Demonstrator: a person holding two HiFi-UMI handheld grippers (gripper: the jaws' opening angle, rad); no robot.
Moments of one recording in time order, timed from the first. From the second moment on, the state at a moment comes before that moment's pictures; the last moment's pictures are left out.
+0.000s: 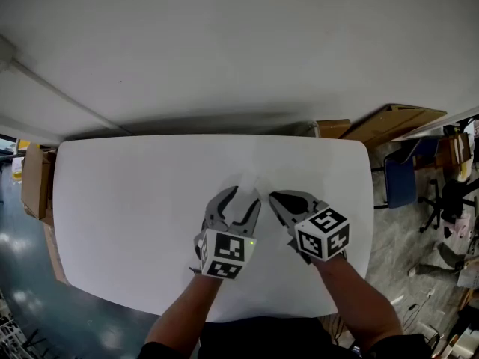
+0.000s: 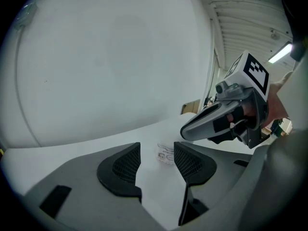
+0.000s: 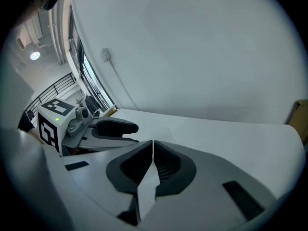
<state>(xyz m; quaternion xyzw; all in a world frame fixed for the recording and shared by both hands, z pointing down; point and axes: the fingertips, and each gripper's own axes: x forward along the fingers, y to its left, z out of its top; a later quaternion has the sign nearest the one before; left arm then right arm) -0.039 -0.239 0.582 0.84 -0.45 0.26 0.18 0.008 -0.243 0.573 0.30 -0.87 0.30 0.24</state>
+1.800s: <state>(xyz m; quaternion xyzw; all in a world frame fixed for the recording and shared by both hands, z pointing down) -0.061 -0.087 0.456 0.89 -0.38 0.22 0.12 0.031 -0.091 0.429 0.38 -0.88 0.27 0.10</state>
